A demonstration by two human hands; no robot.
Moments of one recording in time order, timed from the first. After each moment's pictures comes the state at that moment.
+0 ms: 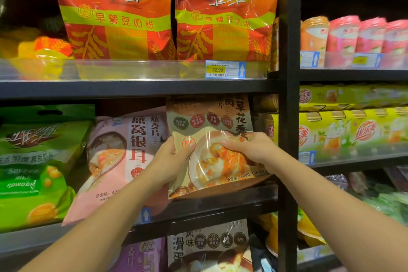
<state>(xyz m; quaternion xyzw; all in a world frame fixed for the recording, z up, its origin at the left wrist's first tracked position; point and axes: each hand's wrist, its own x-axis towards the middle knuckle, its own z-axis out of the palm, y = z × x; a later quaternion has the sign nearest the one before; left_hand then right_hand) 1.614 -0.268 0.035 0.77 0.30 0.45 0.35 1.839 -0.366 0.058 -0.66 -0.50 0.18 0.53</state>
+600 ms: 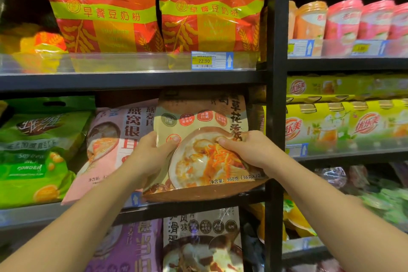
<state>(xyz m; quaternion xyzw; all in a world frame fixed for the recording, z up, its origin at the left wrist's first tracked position) 1.606 -0.307 0.037 0.70 0.35 0.47 0.40 1.845 -0.402 0.046 -0.65 -0.54 0.19 0.50</state>
